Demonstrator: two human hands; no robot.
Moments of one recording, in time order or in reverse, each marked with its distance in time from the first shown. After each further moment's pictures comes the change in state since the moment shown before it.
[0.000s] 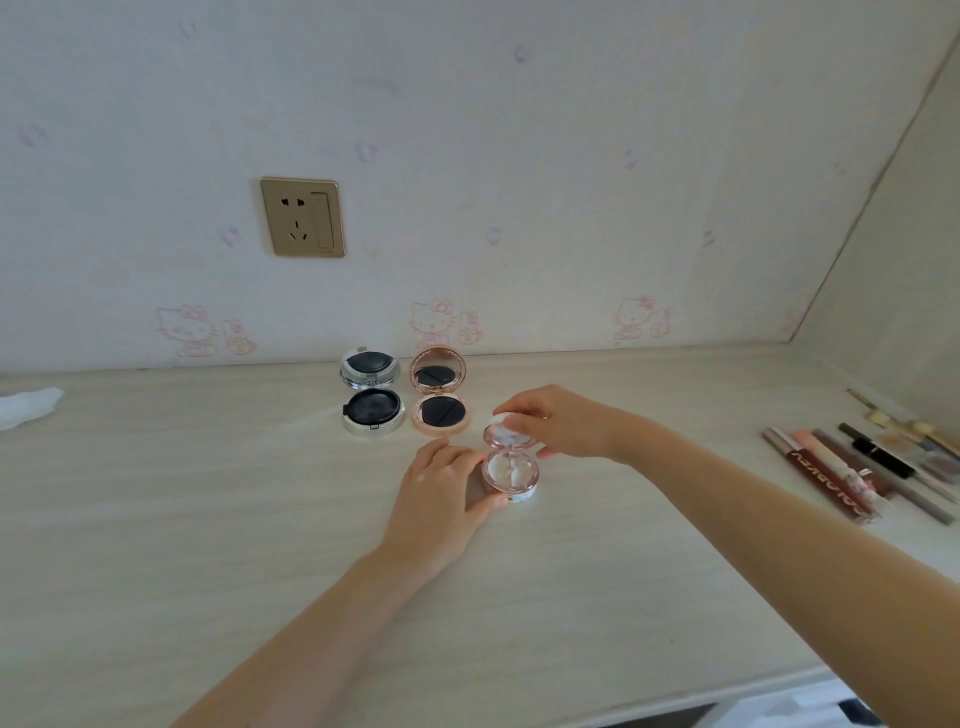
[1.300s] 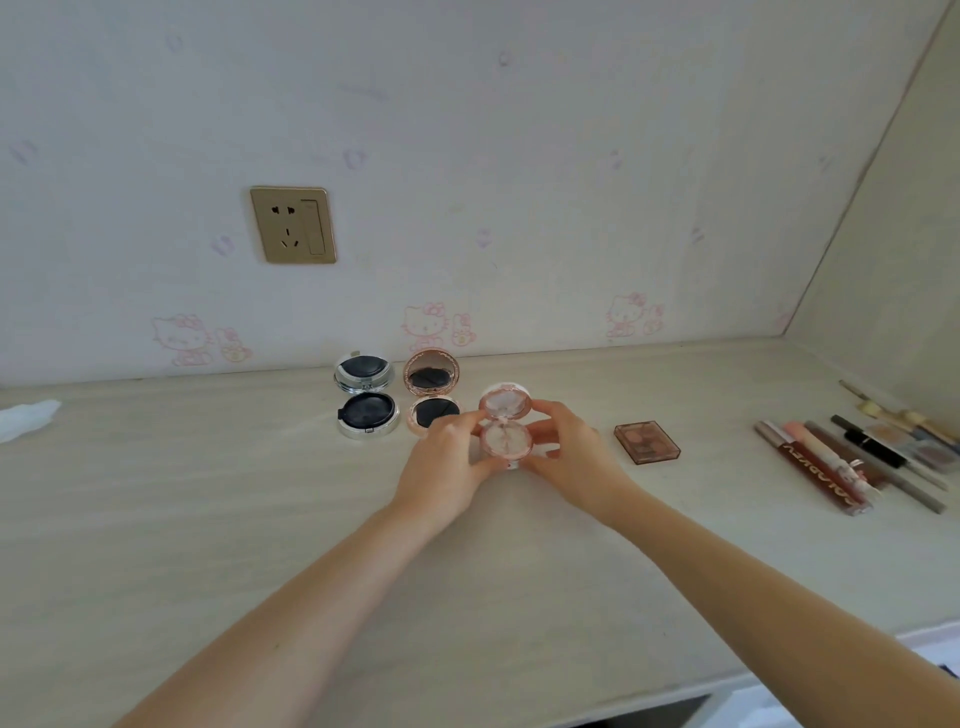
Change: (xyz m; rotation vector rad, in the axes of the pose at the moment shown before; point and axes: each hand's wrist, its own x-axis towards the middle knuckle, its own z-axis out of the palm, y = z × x) left_hand 0.036 0.017 -0.011 -0.254 -0.001 -0.053; right_hand -0.016 0.042 0.045 0.183 0.448 -0.011
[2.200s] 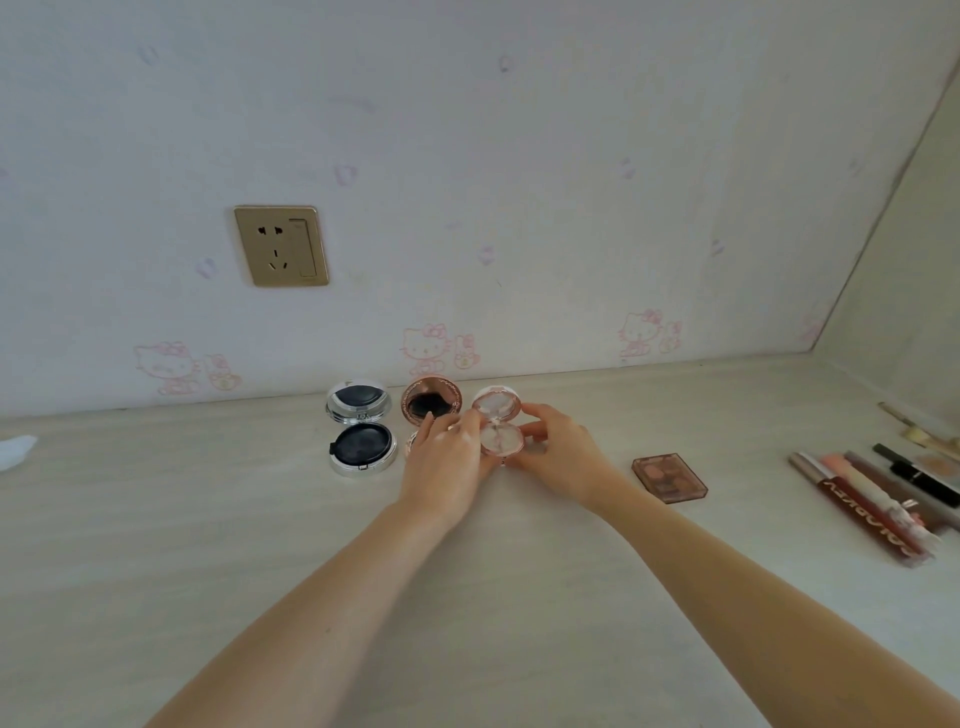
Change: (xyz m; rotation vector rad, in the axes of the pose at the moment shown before) left_hand 0.056 -0.029 0.019 0.444 0.066 0.052; right_hand 0.073 0.016 0.012 -0.010 -0.032 0.046
